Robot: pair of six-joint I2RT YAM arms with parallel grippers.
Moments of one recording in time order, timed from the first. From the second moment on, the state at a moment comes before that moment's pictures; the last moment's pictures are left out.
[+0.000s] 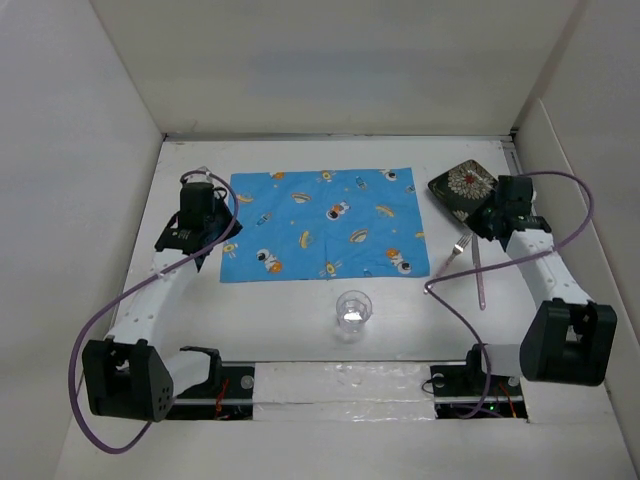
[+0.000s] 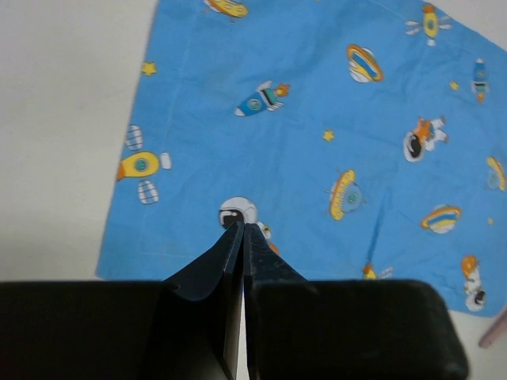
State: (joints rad) left arm -0.12 1.15 0.89 -0.44 -0.05 -0.54; right arm -0.06 1.27 0.94 -0.44 0.03 0.65
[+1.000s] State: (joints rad) left arm -0.13 1.15 0.81 -0.37 0.15 -0.53; right arm -0.41 2.01 1.37 -0.36 -0.15 0.83
